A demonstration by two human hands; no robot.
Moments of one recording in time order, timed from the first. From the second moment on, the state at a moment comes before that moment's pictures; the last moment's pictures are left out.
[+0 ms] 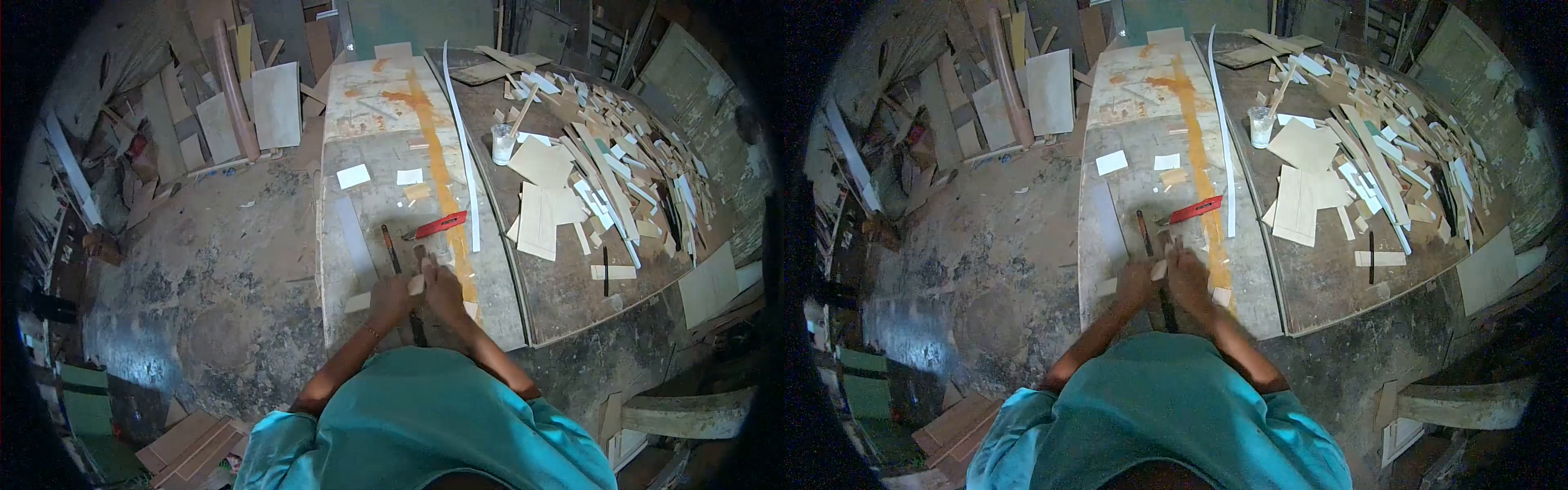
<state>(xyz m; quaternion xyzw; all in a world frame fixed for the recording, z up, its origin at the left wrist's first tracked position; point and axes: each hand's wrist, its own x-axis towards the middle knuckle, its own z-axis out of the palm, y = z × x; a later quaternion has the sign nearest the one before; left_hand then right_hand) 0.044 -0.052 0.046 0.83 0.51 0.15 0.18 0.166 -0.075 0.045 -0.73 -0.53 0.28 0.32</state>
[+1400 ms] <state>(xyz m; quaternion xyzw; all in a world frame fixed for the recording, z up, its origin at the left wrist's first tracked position) 0.032 -0.033 0.042 0.81 0.53 0.14 0.22 0.156 -0.093 0.048 -0.67 -0.60 0.25 0.35</state>
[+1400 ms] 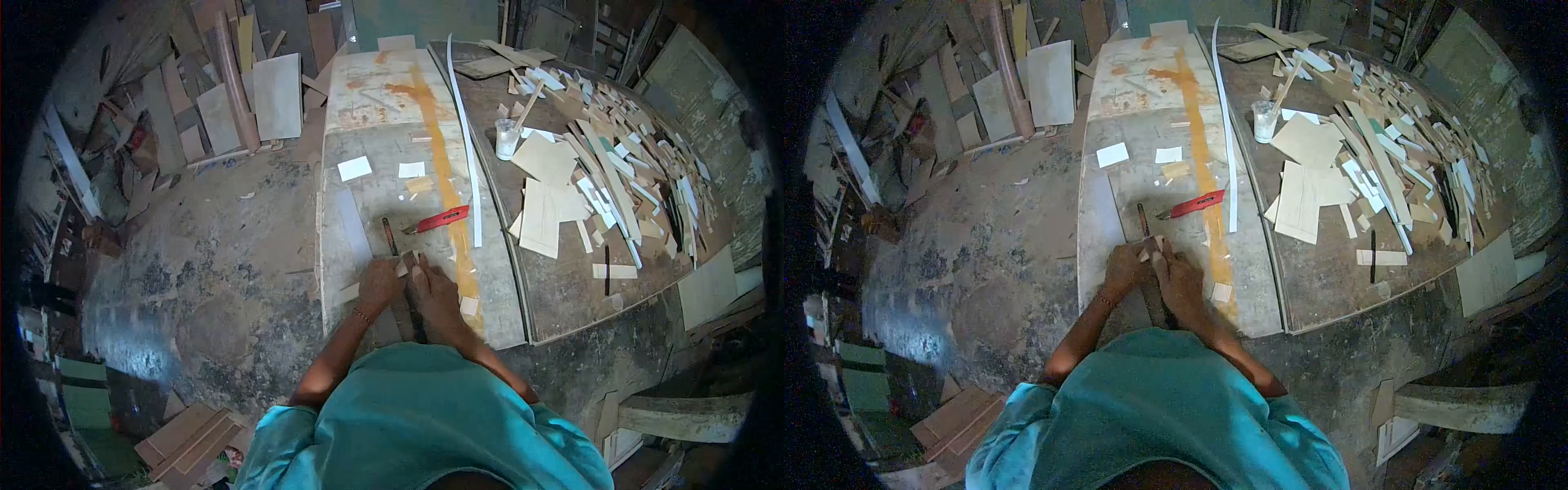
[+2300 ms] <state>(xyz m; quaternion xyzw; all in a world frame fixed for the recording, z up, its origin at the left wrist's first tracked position) 0.036 -0.026 0.008 0.83 0.50 0.10 0.22 0.161 -0.073 0.045 -0.68 -0.56 0.23 0.41</state>
